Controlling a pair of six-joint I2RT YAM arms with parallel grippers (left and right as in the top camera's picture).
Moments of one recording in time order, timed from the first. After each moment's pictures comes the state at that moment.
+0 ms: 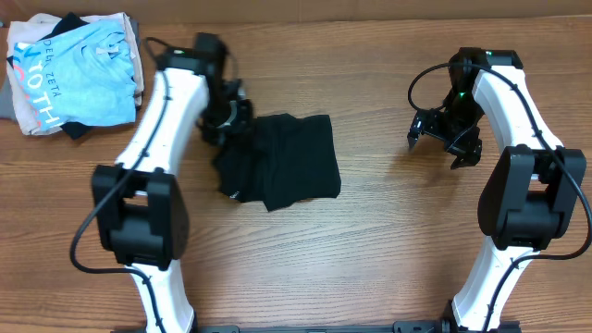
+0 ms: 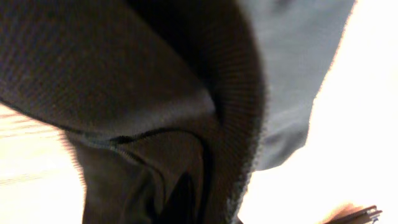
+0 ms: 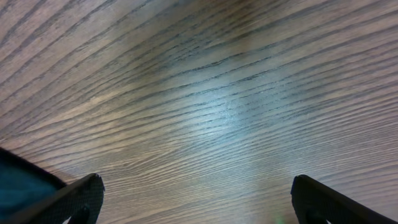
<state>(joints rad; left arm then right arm) -0.20 2.07 1.81 -1.27 0.34 -0.25 -0.06 2.13 1.77 -1.42 -0.12 0.36</state>
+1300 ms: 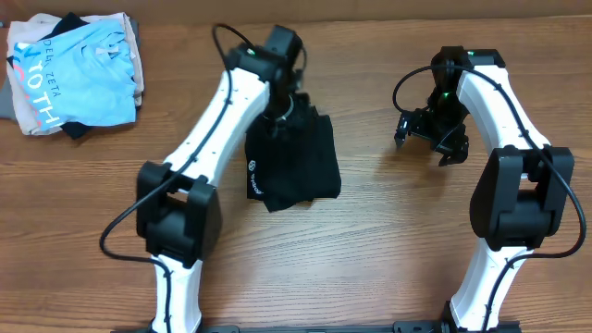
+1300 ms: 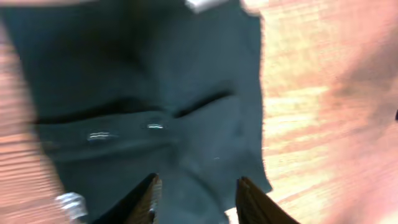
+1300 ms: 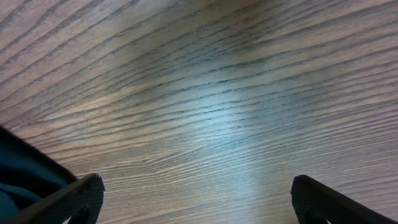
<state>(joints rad) -0.38 2.14 2.01 -1.26 0.23 -0.38 0.01 2.13 1.77 -1.39 -0.13 0.36</state>
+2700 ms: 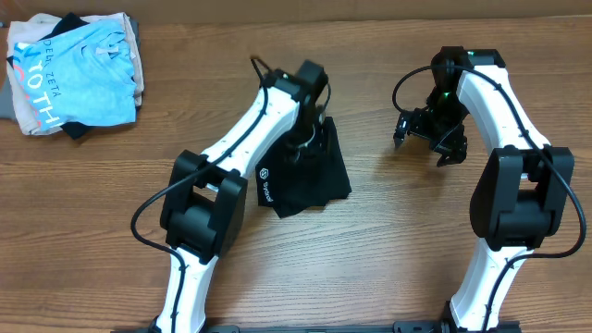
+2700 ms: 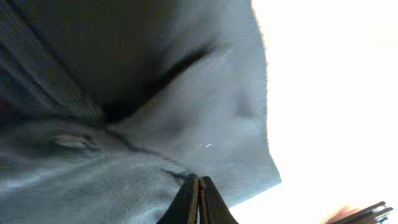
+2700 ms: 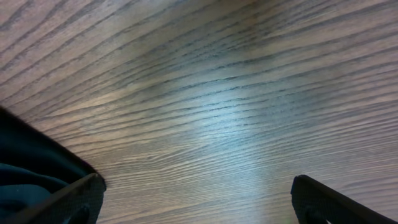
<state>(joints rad) -0.50 2.24 1.91 -1.20 0.34 -0.41 0.01 2.13 1.77 -1.40 -0.15 0.36</state>
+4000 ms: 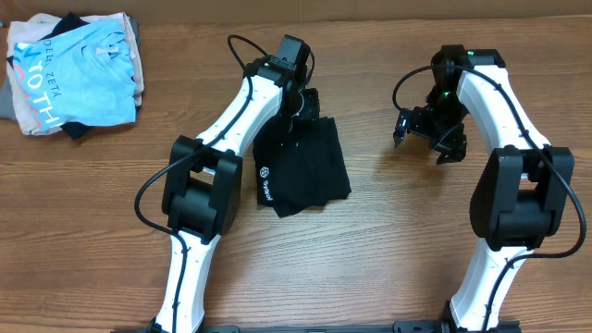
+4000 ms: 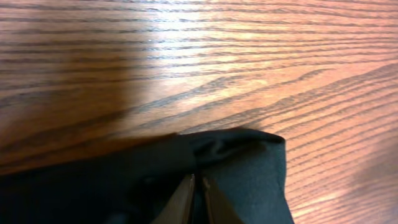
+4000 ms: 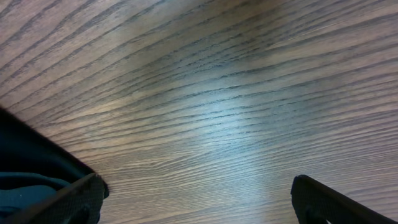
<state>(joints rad) -0.41 2.36 1.98 -0.87 0.26 -0.46 0.01 2.13 1.77 -1.37 -0.15 0.36</state>
